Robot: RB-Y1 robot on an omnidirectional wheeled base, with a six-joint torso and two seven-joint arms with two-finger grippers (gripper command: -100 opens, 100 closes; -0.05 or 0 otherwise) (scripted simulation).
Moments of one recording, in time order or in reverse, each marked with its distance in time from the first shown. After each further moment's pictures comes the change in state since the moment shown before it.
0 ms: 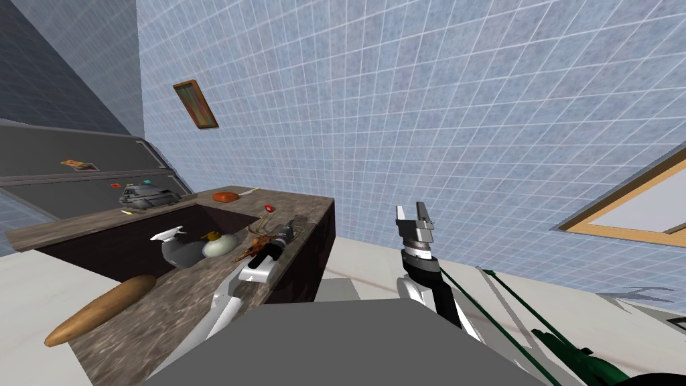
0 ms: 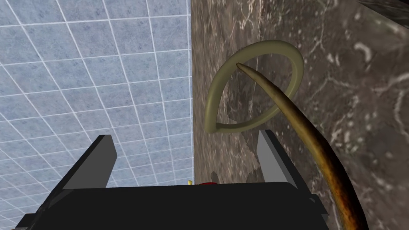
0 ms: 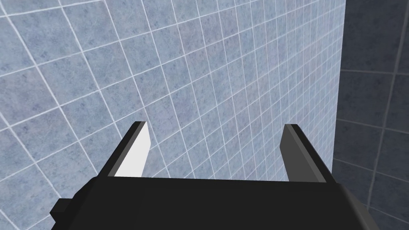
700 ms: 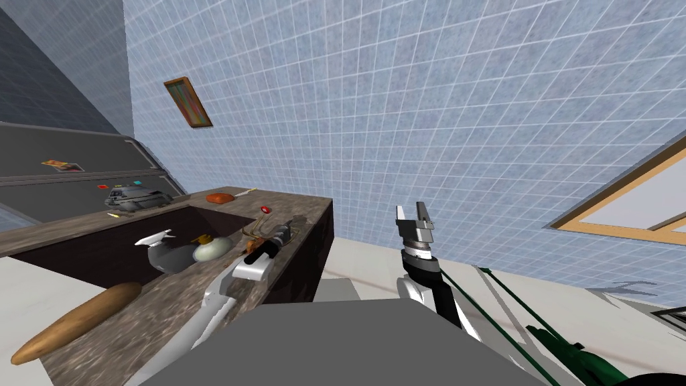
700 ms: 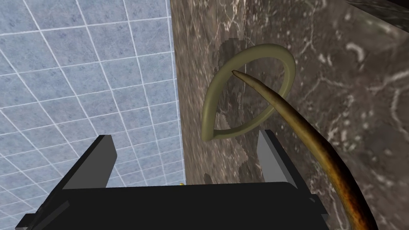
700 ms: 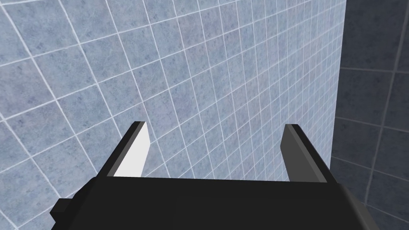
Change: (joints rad) left arm 0.006 0.074 -0.001 -0.064 0.035 0.149 0.016; right arm 0.000 0.000 0.000 0.000 0.000 0.000 0.000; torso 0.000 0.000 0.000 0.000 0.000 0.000
